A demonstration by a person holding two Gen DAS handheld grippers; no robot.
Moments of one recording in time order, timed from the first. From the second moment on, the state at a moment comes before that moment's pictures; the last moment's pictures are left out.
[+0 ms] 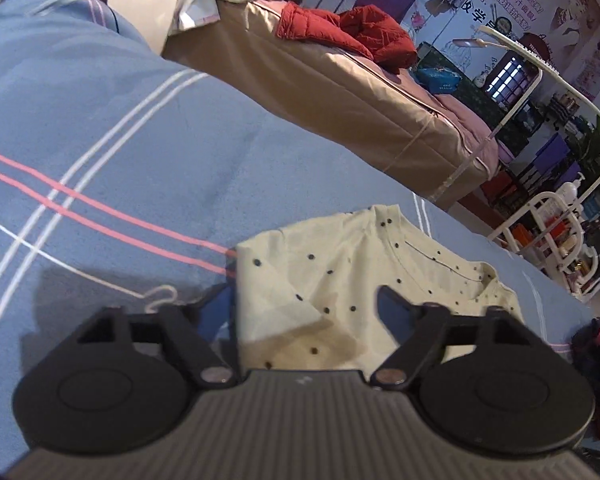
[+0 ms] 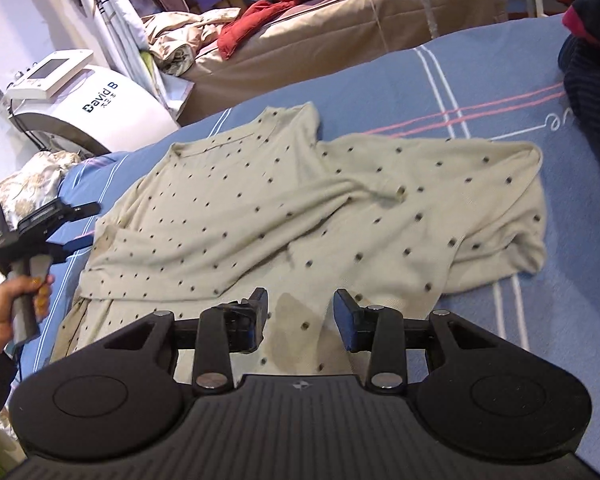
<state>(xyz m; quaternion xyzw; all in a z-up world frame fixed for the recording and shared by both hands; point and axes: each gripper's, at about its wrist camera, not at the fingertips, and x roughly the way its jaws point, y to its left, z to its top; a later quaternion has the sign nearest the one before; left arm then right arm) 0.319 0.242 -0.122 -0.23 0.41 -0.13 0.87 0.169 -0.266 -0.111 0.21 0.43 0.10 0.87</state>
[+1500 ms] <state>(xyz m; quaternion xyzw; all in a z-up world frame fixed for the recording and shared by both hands) 0.235 0.182 -0.123 0.04 0.41 -0.09 0.91 0.191 -0.272 -0.128 0.24 0.43 0.02 0.87</state>
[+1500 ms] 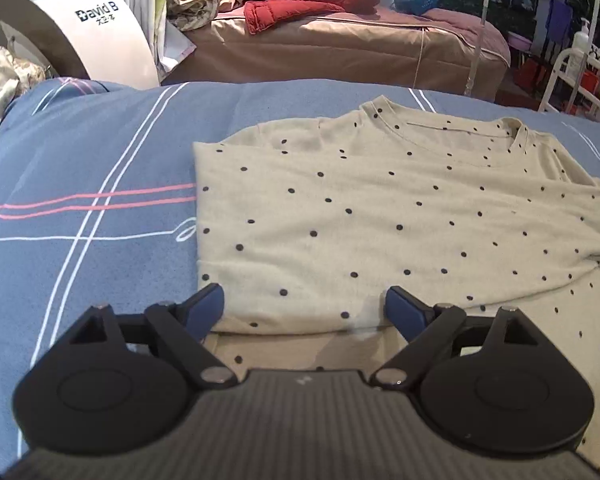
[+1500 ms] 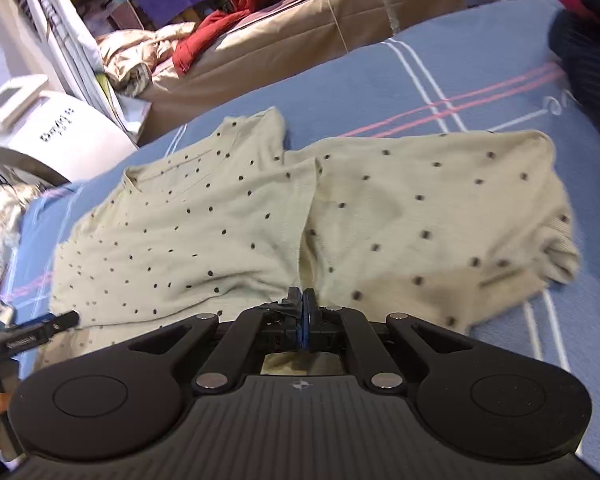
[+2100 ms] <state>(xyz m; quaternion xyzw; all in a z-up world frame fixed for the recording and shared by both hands) 0.177 0.127 -0.089 -0.03 0.42 -0.25 0.87 0.106 -0.303 -0.103 0.20 0.39 0.02 0.90</state>
